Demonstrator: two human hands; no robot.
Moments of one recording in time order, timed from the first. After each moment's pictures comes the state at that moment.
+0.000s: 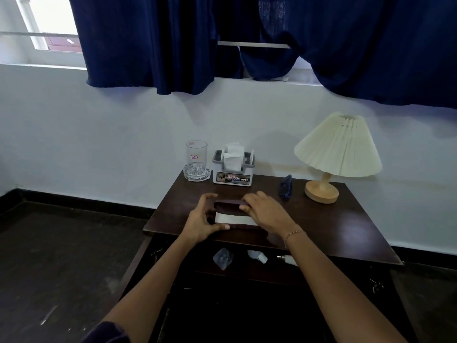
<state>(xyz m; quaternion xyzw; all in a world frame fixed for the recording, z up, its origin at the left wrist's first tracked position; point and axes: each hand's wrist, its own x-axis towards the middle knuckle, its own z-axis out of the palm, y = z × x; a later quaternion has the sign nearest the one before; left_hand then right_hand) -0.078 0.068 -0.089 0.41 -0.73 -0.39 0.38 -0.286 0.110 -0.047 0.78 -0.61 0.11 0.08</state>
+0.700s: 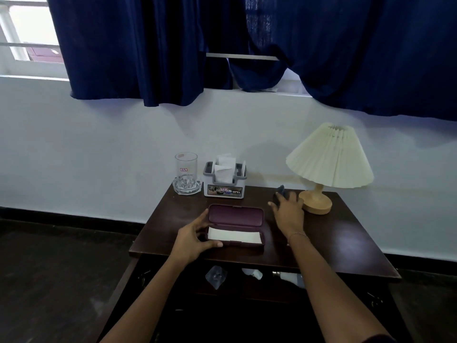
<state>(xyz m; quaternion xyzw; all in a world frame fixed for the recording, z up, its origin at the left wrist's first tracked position) -0.082 0.061 -0.099 0.39 -0.71 -0.44 0.39 -0.350 0.084 -0.060 0.50 -0.83 0.24 0.04</state>
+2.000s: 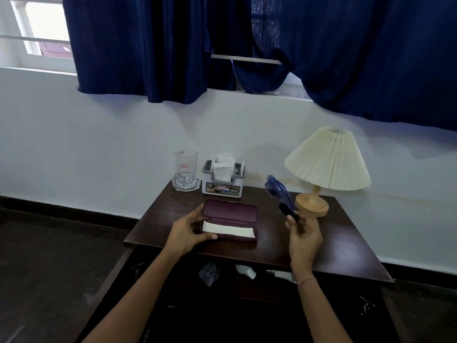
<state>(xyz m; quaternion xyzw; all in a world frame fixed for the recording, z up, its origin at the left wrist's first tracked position) -0.083 0.068 -0.093 0.42 -0.70 -0.42 0.40 -0.338 0.157 -0.085 0.38 -0.60 0.71 0.00</state>
